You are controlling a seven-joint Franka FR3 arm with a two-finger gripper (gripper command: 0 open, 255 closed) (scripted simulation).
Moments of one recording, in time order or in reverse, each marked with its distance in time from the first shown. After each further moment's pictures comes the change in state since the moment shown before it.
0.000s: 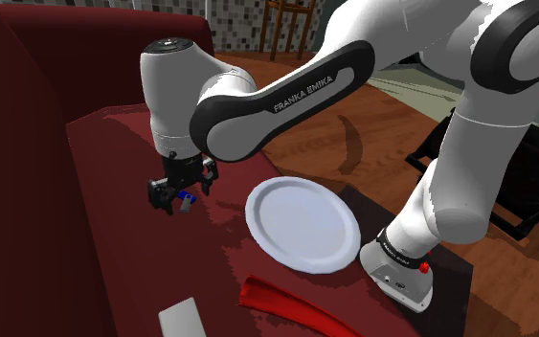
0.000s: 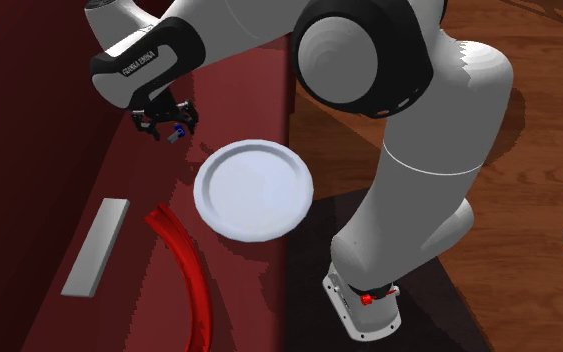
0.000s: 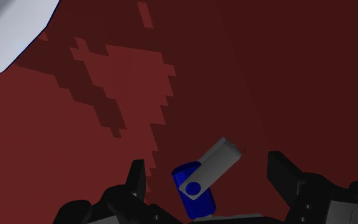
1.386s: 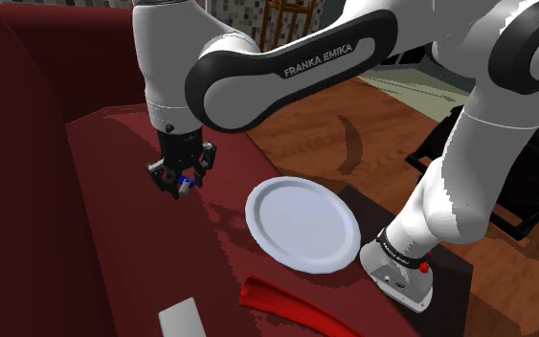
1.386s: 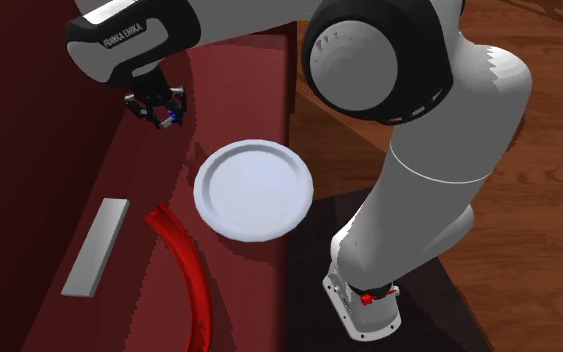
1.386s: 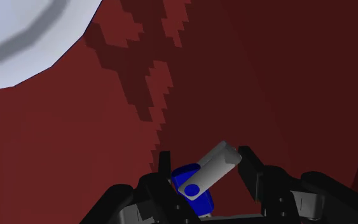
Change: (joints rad) arm -0.011 -0.059 0.013 0.069 0.040 -0.118 -0.026
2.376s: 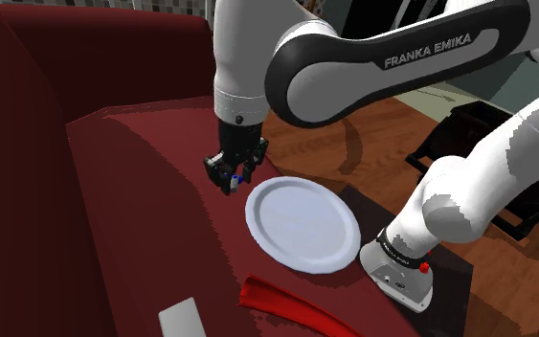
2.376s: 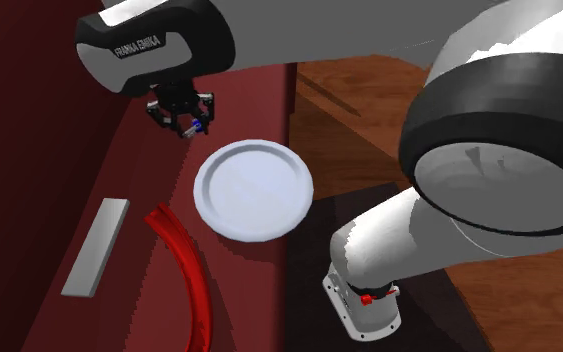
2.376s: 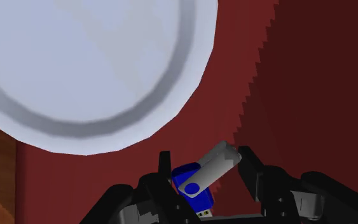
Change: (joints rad) arm -0.039 -0.402 -0.017 -0.322 0.228 -0.023 -0.157
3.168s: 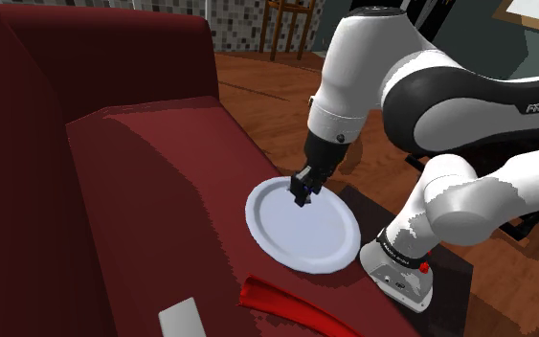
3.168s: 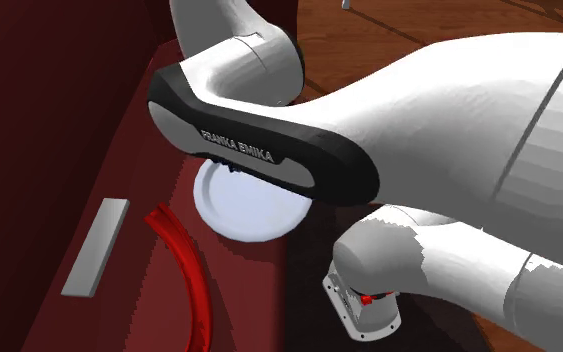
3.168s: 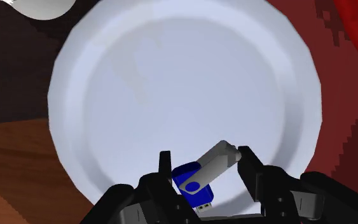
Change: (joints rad) arm 0.124 -0.545 -0.133 -0.437 0.175 -0.102 -0.149
